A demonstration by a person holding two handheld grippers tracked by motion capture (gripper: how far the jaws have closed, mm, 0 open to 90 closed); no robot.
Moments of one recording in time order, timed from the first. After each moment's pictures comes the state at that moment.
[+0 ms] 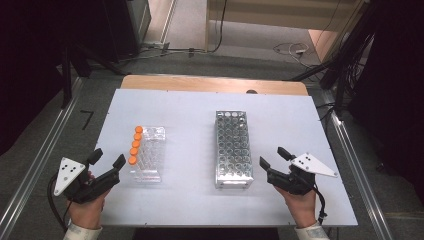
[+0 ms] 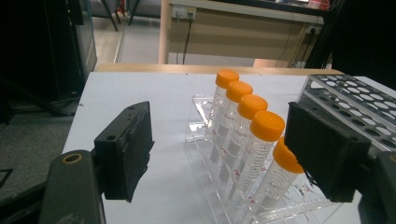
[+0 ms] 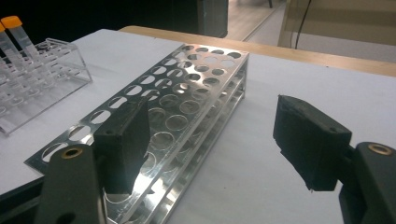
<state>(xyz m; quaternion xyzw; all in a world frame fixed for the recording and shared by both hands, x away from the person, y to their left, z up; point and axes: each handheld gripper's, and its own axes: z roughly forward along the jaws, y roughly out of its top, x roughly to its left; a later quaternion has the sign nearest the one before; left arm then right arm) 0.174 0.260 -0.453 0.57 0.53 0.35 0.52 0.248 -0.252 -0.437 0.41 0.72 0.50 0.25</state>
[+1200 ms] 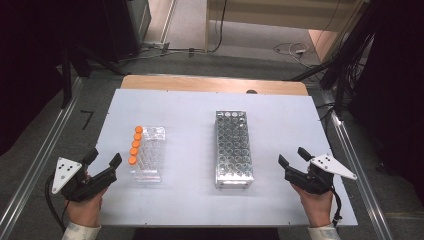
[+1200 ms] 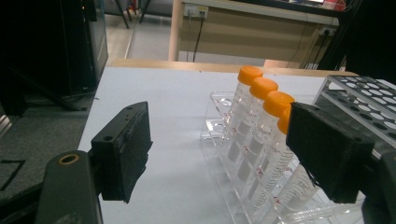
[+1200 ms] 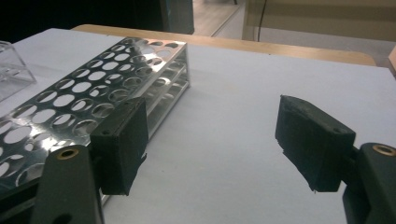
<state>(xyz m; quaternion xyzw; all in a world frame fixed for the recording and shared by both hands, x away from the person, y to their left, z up) 0.177 0.269 -0.459 0.56 0.55 0.35 0.51 0.254 -0.296 -0.443 0.45 0.70 0.48 0.29</state>
